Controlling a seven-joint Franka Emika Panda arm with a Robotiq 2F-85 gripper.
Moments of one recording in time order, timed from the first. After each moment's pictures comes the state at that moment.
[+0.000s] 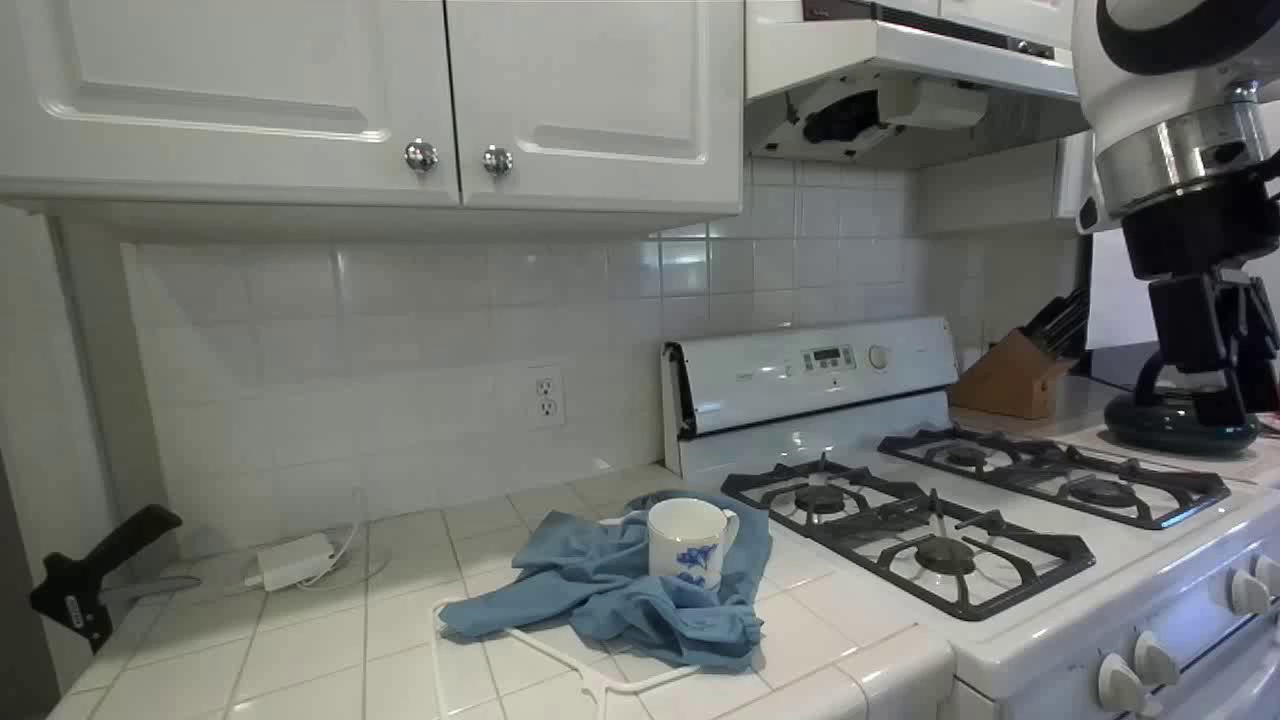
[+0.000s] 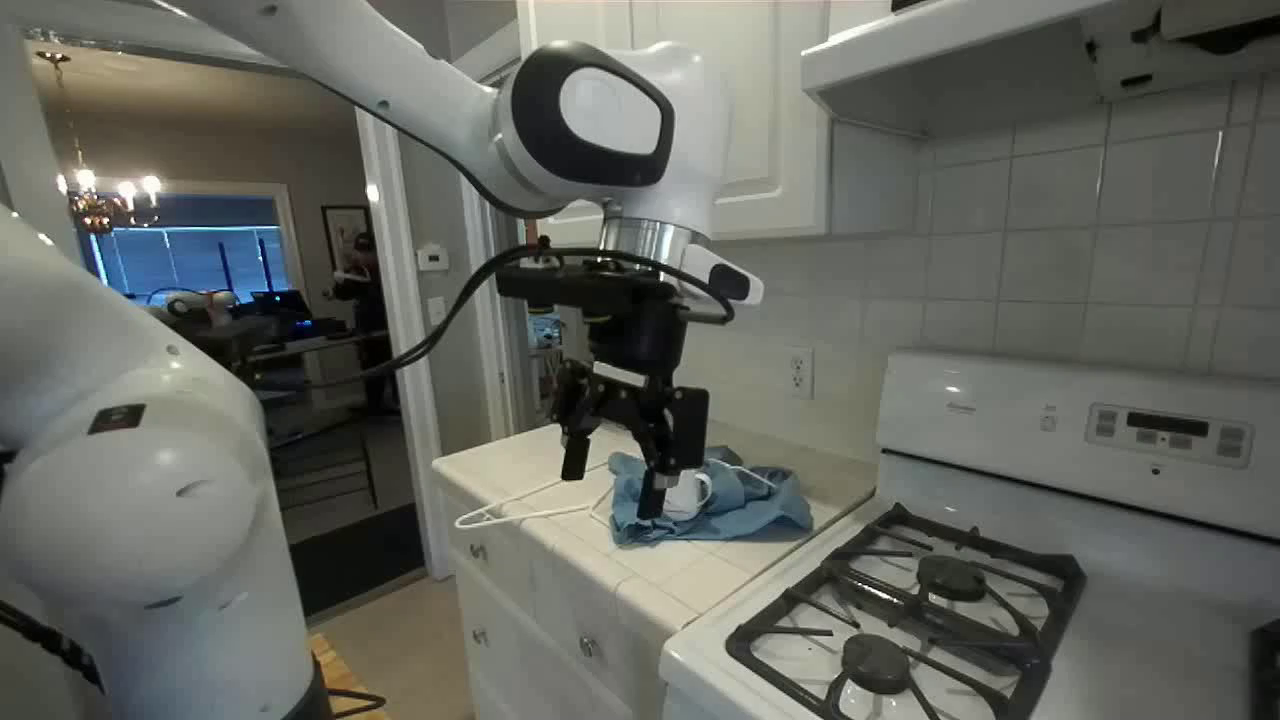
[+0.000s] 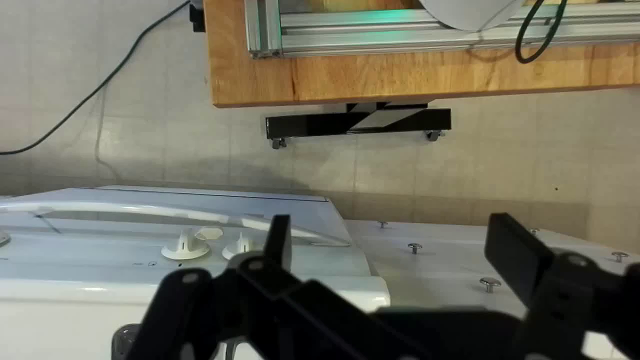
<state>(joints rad) -0.22 -0.60 -0.28 -2.61 -0.24 1.76 -0.30</state>
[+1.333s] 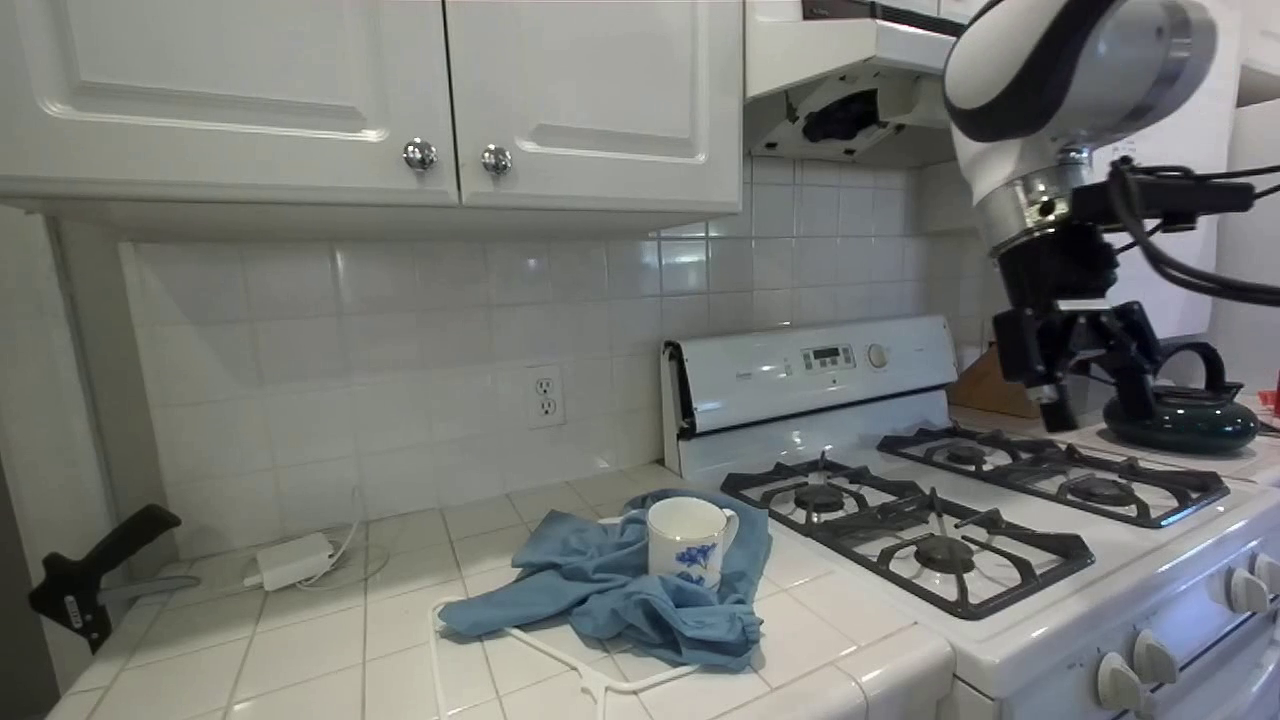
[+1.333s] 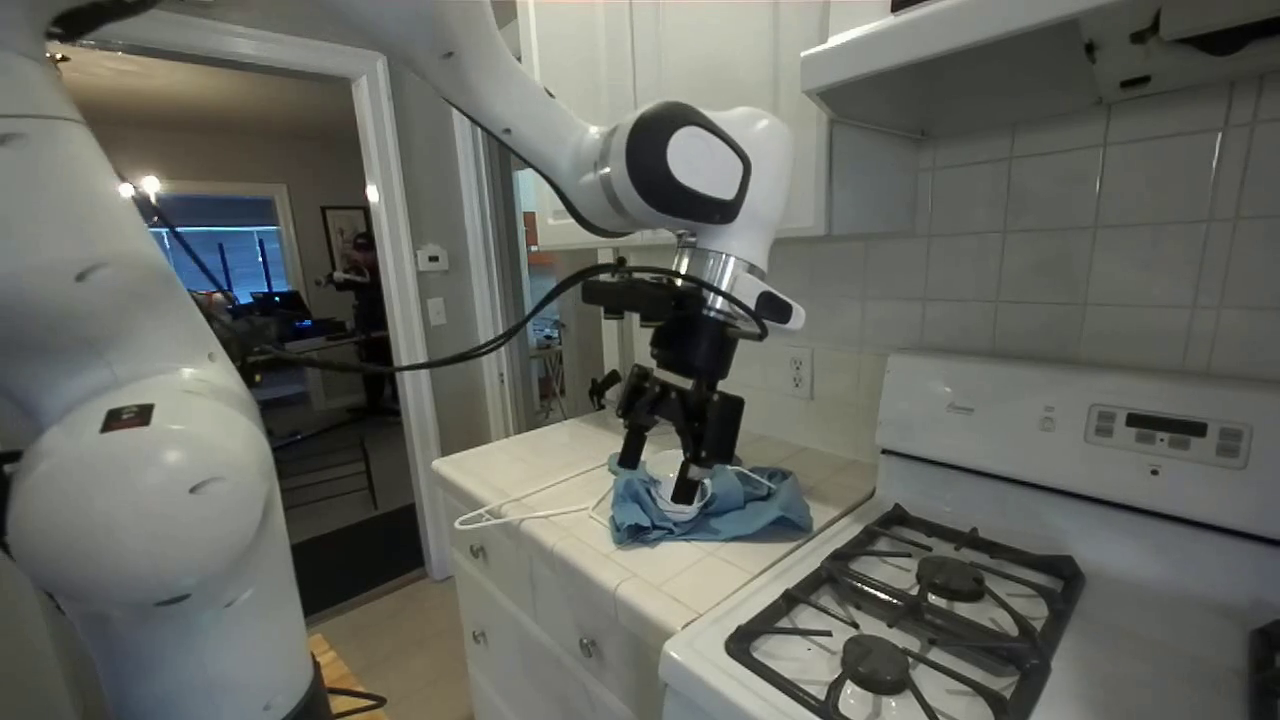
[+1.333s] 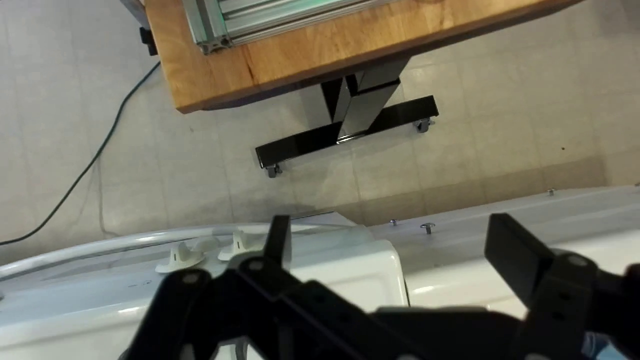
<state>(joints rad) -0.19 -0.25 -0.23 -2.38 -0.10 1.76 -0.05</state>
